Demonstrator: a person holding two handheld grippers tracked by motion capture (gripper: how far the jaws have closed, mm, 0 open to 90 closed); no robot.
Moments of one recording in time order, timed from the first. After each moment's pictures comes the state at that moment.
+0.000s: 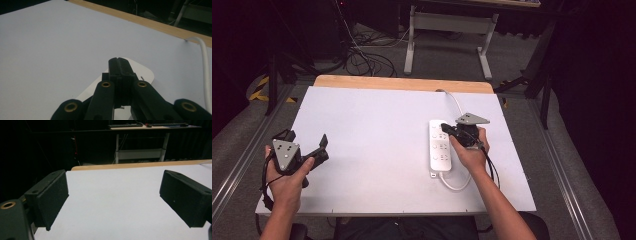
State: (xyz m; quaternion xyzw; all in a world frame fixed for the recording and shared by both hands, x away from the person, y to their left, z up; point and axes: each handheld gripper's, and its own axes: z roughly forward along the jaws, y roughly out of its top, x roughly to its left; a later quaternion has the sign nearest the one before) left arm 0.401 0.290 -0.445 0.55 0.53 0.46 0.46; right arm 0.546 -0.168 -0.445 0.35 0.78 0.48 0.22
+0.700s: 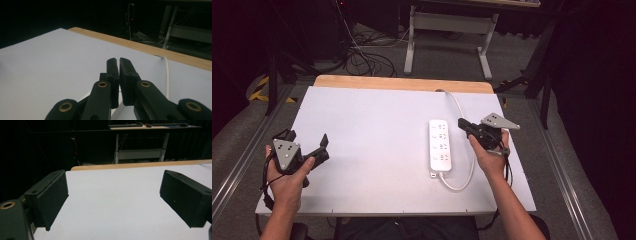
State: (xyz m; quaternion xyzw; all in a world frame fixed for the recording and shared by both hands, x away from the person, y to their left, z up) left arm 0.402 0.290 -0.445 0.55 0.52 0.46 0.46; right arm 0.516 -0.214 -0.410 0.35 0.73 0.54 0.25
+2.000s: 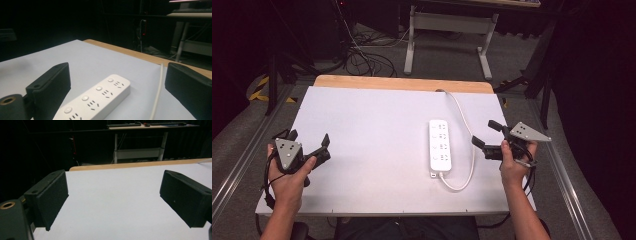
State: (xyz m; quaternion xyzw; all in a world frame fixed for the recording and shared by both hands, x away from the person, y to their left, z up) left arm 0.403 0.288 -0.445 0.56 0.52 0.46 0.46; right arm 0.489 -0.277 -0.409 0.30 0.70 0.60 0.23
